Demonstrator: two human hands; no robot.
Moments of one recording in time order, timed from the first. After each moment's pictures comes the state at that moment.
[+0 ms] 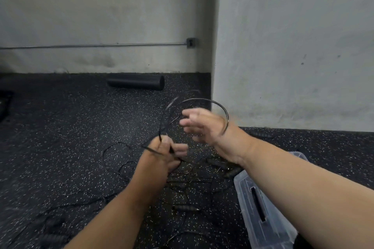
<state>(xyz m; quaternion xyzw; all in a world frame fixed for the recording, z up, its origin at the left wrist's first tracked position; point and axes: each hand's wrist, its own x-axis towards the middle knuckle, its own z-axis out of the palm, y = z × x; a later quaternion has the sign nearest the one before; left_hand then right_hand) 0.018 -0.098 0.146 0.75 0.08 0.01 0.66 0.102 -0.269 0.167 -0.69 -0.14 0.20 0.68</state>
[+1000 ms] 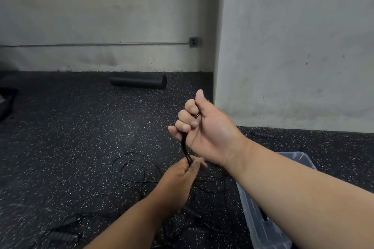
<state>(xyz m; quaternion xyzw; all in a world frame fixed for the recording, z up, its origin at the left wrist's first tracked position) 0.011 -0.111 0.103 0.83 0.02 -0.11 0.54 0.077 -0.227 0.204 -0.35 -0.07 0.29 0.89</state>
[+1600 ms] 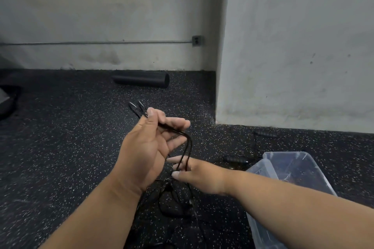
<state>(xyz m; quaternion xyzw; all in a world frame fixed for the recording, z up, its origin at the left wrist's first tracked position) 0.024 -0.077 0.188 0.51 -0.01 0.02 0.86 0.067 -0.230 0.078 -0.79 -0.21 0.34 0.47</state>
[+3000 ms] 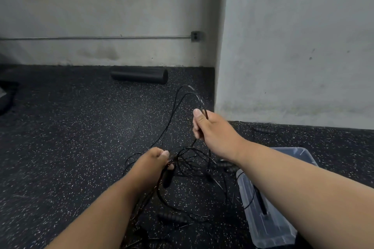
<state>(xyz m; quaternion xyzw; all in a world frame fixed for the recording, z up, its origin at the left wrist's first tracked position) 0.032 -0.047 0.089 0.87 0.14 -0.11 0.45 0.095 -0.256 0.148 -0.83 -0.19 0.06 0.52</state>
